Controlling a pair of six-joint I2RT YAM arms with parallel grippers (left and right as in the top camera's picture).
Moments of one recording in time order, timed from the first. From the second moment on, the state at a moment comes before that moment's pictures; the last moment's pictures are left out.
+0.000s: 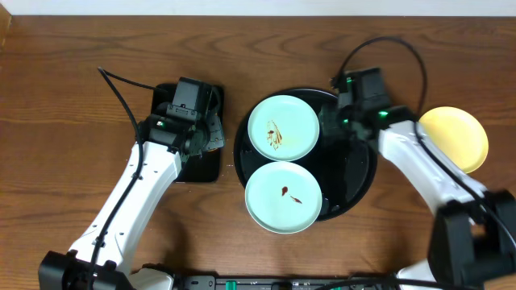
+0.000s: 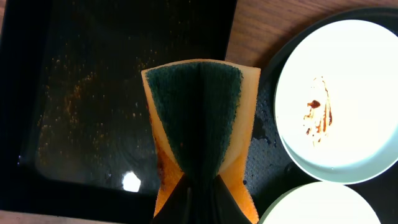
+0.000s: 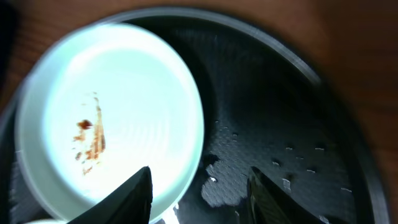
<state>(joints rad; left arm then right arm) -0.28 1.44 1.13 -0.83 -0.04 -0.47 0.29 1.72 1.12 -0.43 -0.13 0.19</state>
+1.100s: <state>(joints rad) -0.55 1.66 1.13 -0.41 0.16 -0.38 0.34 1.92 1.14 -0.42 -0.10 0.37</state>
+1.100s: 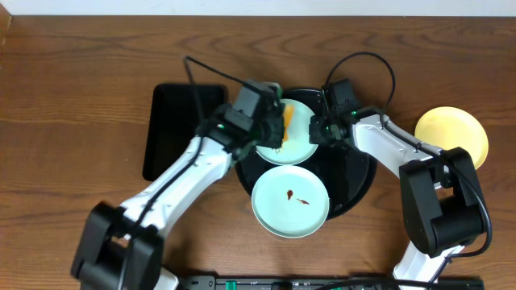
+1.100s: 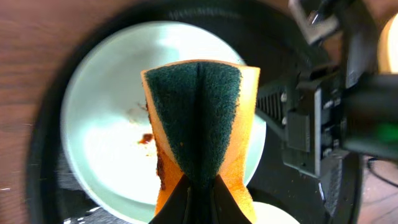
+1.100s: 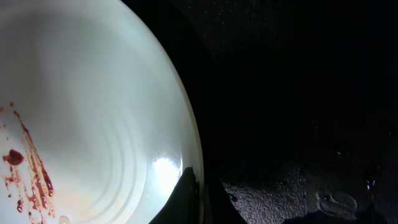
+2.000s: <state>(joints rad) -0.49 1.90 1.13 -0.36 0.20 -0.49 0.34 1.91 1.14 -0.43 -0.10 0.38</state>
